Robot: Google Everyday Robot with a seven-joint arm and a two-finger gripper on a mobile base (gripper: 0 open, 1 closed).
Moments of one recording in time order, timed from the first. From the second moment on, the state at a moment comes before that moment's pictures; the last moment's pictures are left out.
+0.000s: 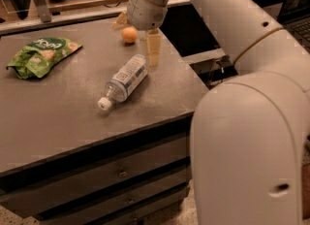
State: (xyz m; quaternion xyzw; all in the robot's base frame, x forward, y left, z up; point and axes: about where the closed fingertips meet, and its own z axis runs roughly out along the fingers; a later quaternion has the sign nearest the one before) arm 0.640 0.048 0.898 -0.89 0.41 0.11 0.17
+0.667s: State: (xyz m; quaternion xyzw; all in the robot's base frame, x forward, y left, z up) arm 0.680 0.038 0.854 -0.90 0.37 0.12 0.19
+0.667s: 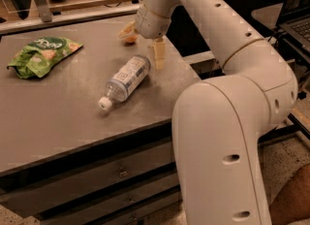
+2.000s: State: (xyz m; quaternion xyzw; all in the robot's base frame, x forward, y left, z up) arm 0.605 0.032 0.837 -0.93 0.32 0.14 0.09
